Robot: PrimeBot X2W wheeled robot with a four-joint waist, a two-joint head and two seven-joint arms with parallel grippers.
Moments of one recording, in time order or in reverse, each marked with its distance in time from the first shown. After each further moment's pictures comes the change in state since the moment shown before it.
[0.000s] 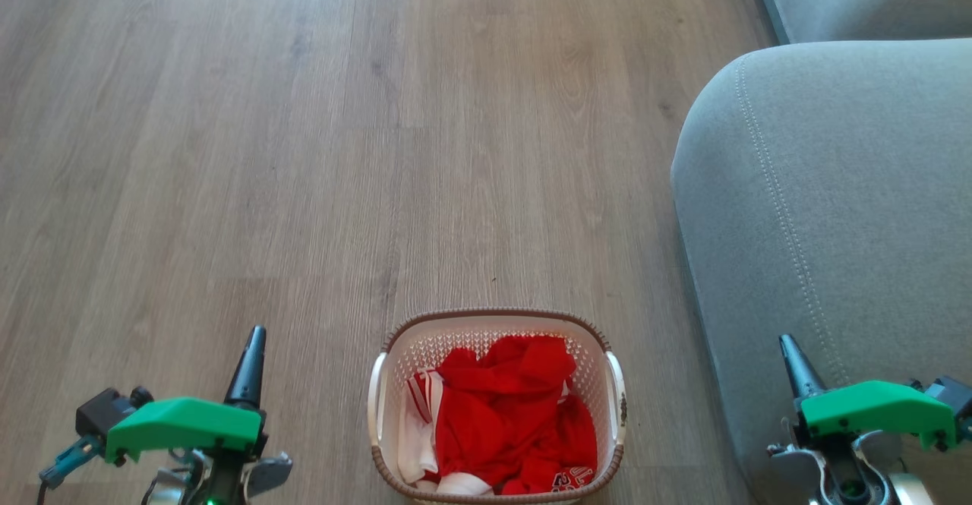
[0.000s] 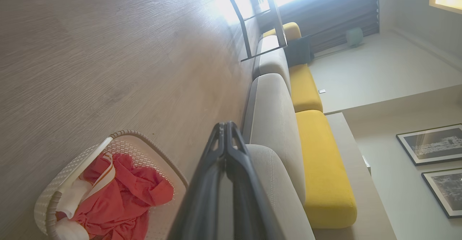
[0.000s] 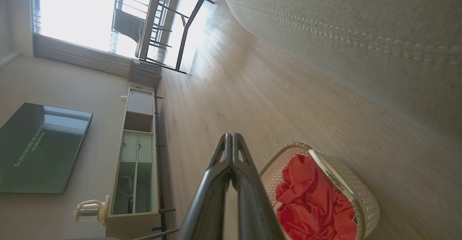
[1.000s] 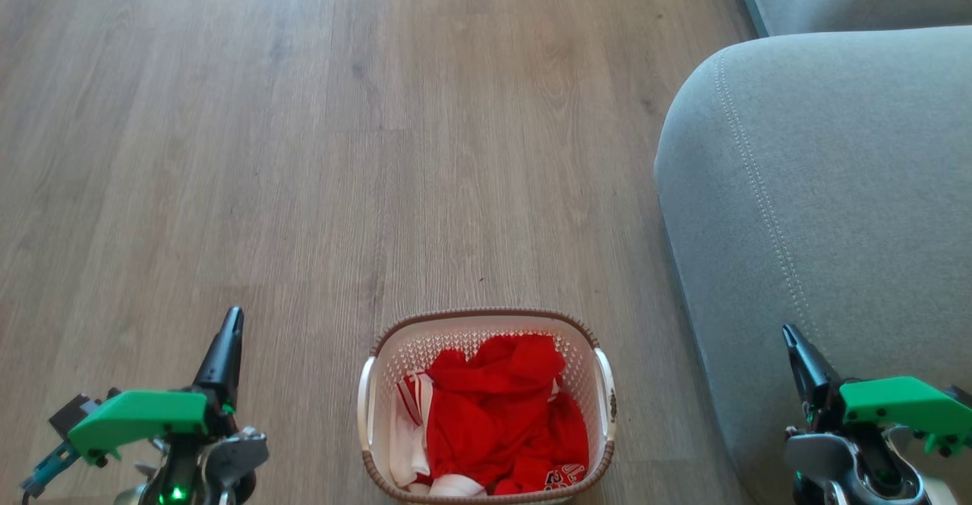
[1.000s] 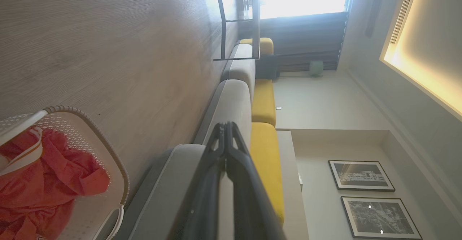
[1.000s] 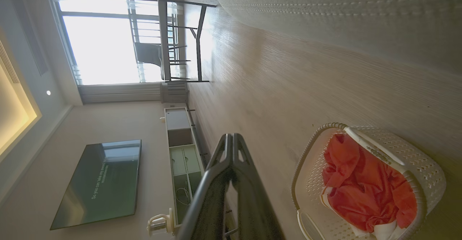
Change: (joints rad) left arm -0.022 0.000 0.077 -0.022 -0.317 -0.008 0.088; right arm -0.019 -0.001 -0.054 -0.002 0.309 0.000 0.085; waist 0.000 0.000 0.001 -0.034
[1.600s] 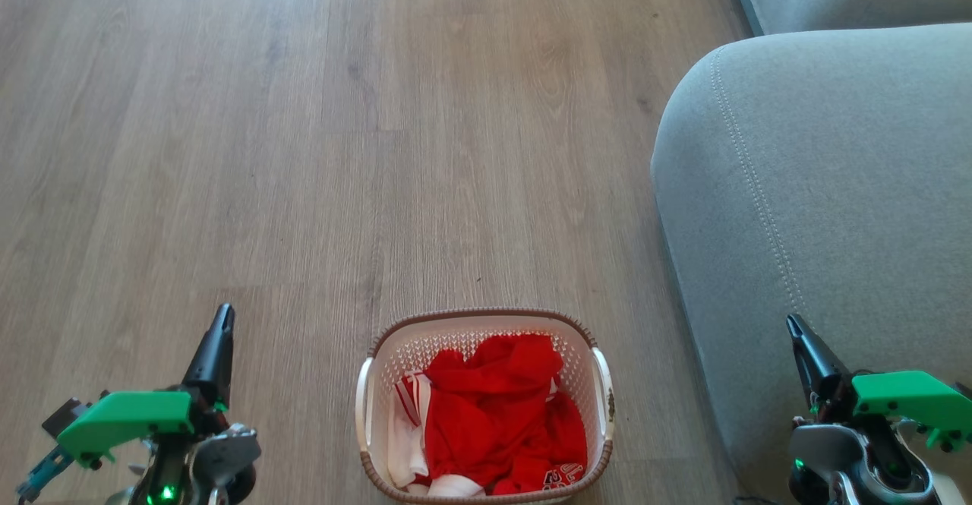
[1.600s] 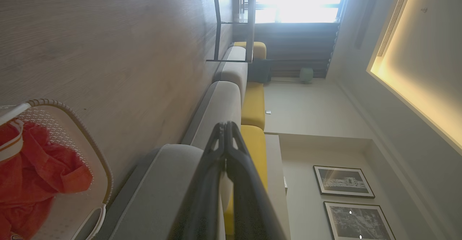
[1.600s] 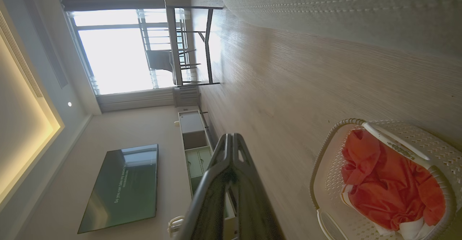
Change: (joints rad) left arm -0.001 -0.001 0.028 -0.006 -0.077 0.000 0.018; right arm -0.016 0.000 -0.019 -0.004 0.082 0.000 0.020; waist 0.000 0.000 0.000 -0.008
